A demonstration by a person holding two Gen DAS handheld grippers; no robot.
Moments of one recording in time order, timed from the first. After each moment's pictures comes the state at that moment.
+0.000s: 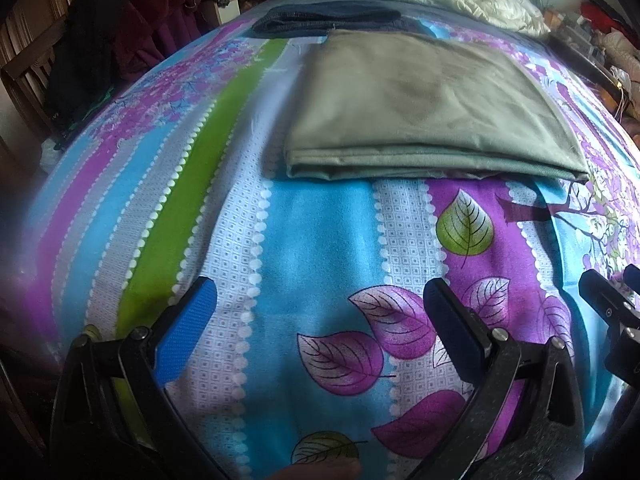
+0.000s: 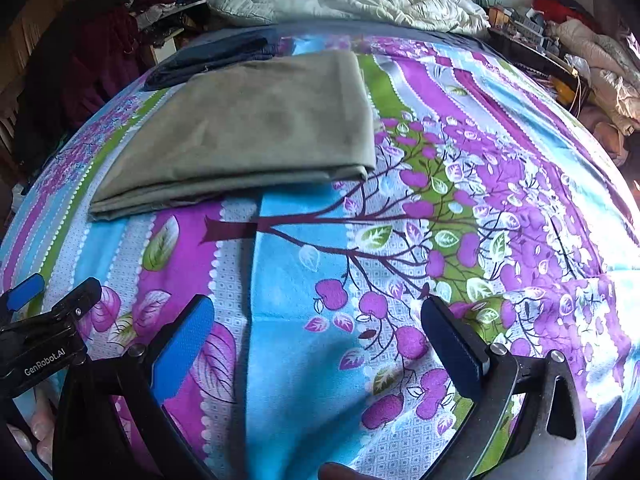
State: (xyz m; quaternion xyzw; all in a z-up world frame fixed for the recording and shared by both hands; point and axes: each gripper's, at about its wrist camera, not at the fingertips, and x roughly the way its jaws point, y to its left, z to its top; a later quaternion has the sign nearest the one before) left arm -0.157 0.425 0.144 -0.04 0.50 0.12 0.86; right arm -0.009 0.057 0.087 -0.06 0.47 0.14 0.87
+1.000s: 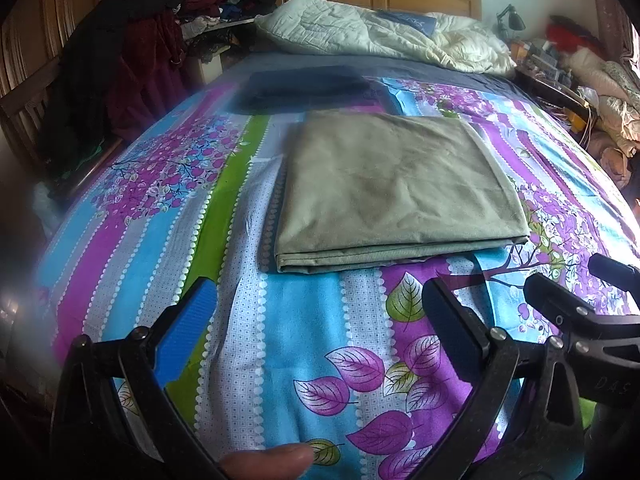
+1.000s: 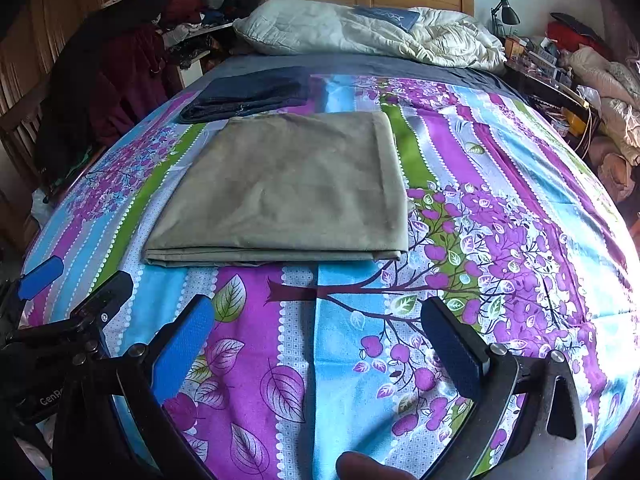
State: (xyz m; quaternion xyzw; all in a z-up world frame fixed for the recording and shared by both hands) left arm -0.150 0.424 0.214 -0.03 0.43 0.08 0.90; right arm -0.009 0.087 0.158 -0.06 0.44 0.17 0.88
